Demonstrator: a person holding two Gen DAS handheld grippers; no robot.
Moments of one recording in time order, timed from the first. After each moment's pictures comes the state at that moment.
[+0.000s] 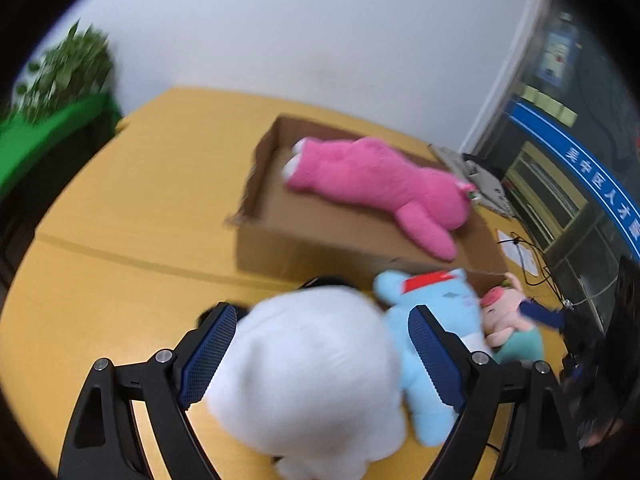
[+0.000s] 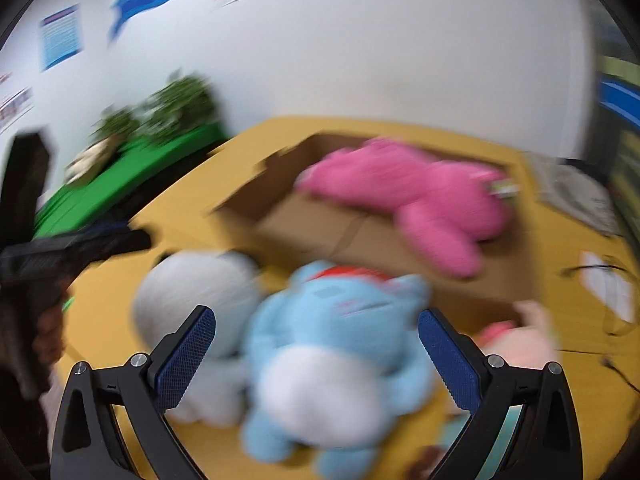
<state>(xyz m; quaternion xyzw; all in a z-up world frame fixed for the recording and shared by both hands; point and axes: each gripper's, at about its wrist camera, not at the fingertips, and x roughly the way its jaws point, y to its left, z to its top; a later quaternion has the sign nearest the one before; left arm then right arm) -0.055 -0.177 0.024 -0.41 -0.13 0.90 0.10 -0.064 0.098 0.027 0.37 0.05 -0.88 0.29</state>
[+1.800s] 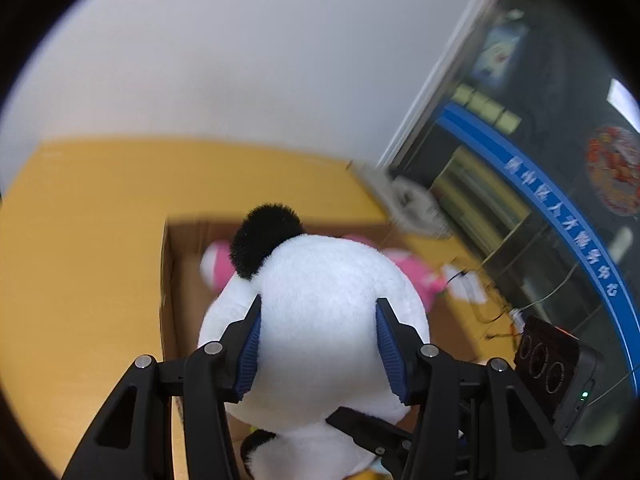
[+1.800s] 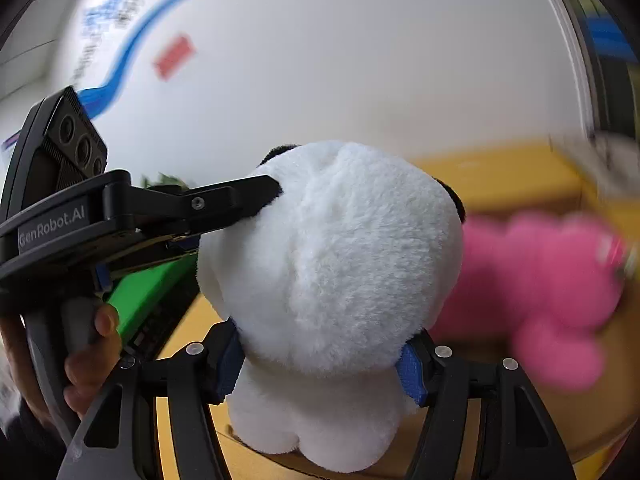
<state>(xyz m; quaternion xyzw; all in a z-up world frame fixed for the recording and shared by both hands) -0.322 -0.174 0.055 -0.40 -0.11 0.86 0.30 -0.242 0.012 0.029 0.33 -0.16 -0.91 0.20</state>
